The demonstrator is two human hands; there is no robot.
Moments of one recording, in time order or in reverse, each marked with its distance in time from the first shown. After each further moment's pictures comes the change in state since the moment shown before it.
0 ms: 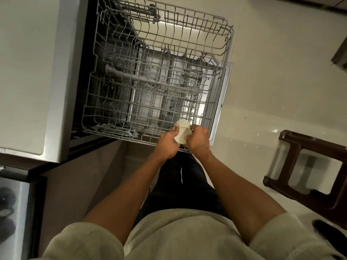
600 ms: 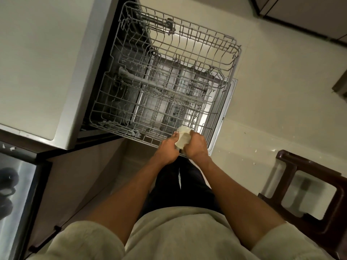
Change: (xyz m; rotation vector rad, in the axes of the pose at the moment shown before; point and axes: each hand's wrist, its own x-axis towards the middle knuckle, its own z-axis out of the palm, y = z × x) left_hand -0.015 0.007 0.000 0.062 0.008 -0.050; right_hand -0.015 -0.011 -0.019 -0.178 -0.116 -0.168
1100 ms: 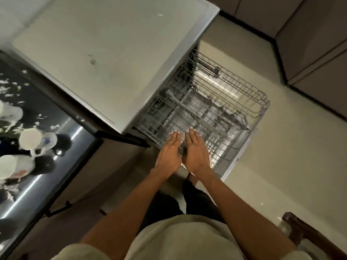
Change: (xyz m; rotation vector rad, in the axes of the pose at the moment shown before) left_hand -0.094 -0.004 -0.068 -0.005 0.527 0.091; right_hand -0.062 -0.098 -0.007 -0.507 0.169 -0.692
